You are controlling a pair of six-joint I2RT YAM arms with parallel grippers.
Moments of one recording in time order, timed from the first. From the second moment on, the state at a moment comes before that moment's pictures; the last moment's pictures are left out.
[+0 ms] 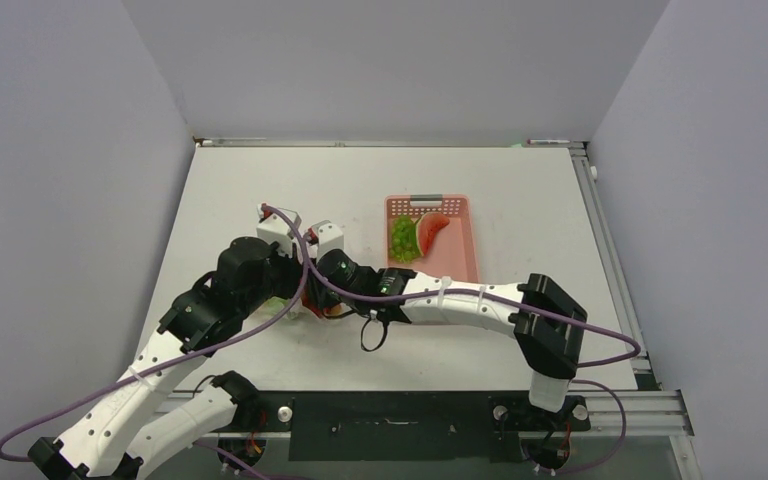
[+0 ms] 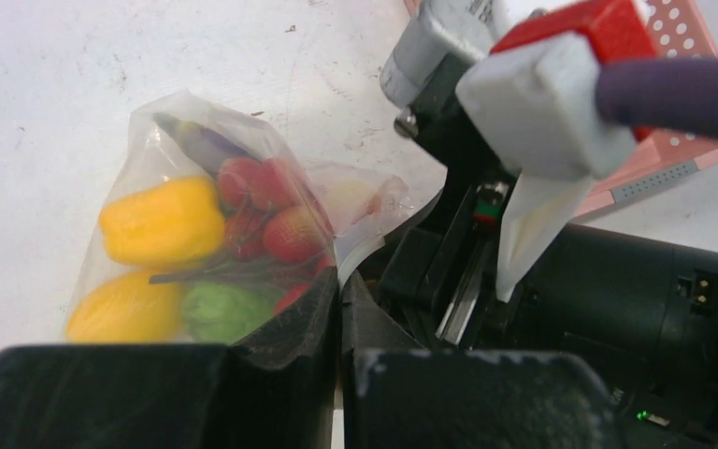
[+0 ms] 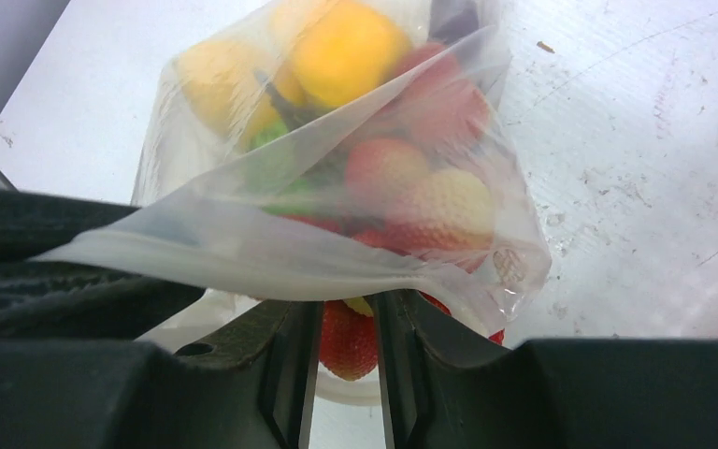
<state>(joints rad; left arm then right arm) -0.63 0.78 0.90 -0.66 -0.18 -0.25 1.18 1.79 1.34 -0.15 0.24 0.51</state>
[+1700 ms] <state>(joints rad) -0.63 0.78 0.90 -0.65 -0.18 -0.25 1.20 1.71 1.32 -0.28 0.43 0.41</state>
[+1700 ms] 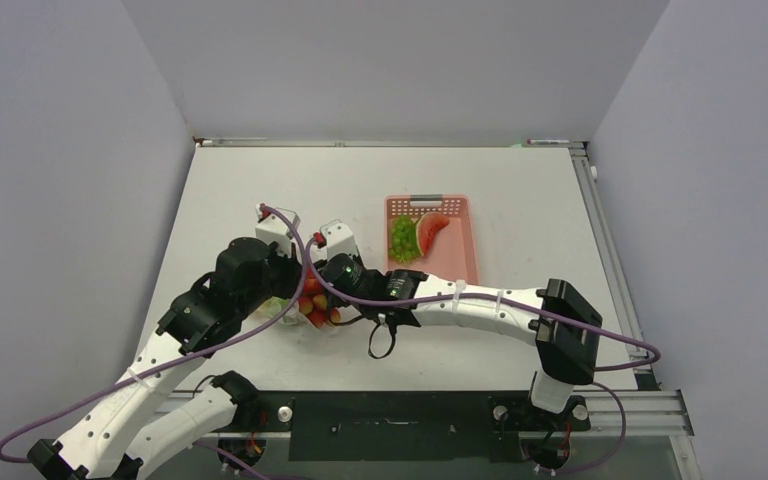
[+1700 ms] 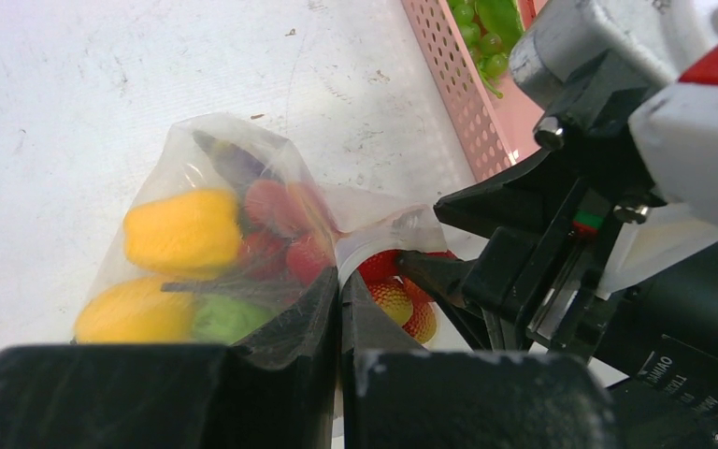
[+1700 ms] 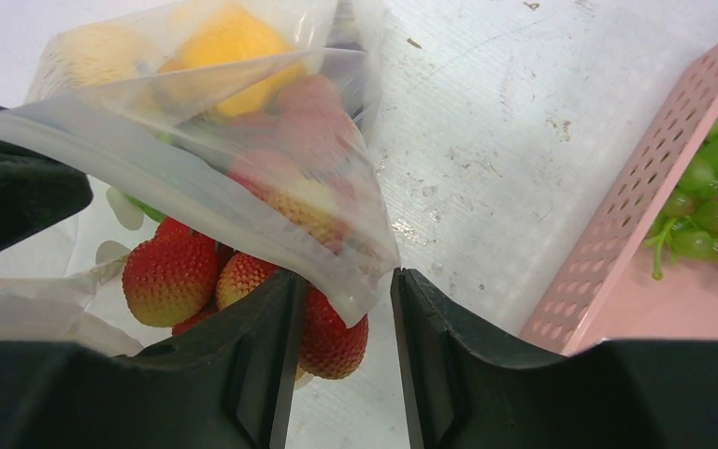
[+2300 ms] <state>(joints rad) -0.63 0.78 0.90 -0.65 -0.18 -0.25 1.20 1.72 1.34 -0.30 0.57 0.38</state>
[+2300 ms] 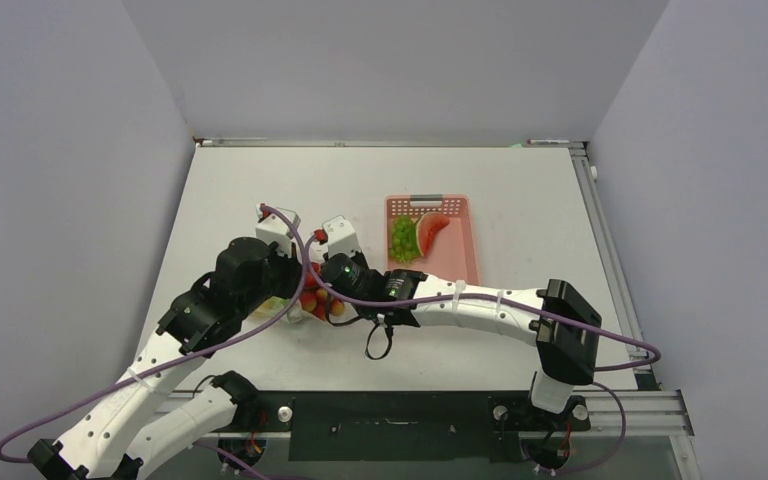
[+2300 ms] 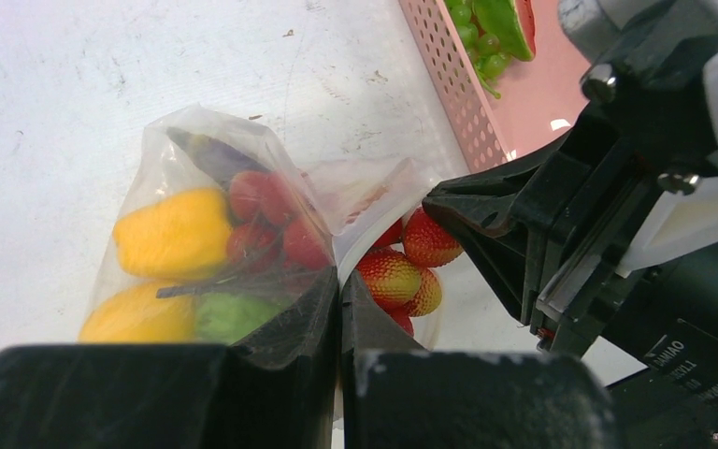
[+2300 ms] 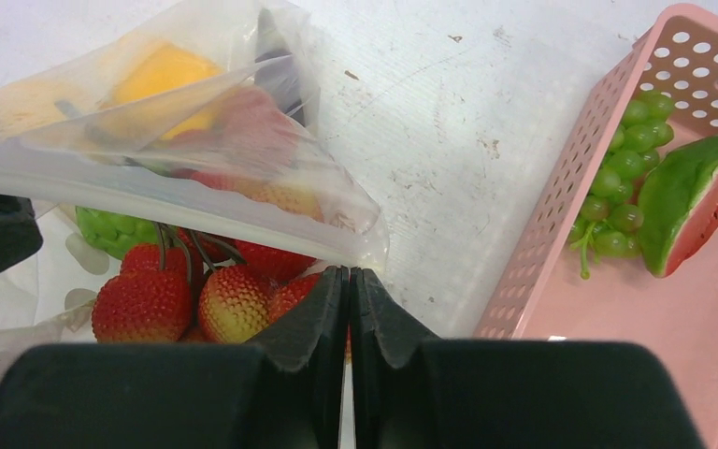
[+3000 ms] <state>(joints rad) -0.62 0.71 0.90 -0.65 -0.15 -0.26 1.20 1.54 1.35 -0.35 0.62 0.27</state>
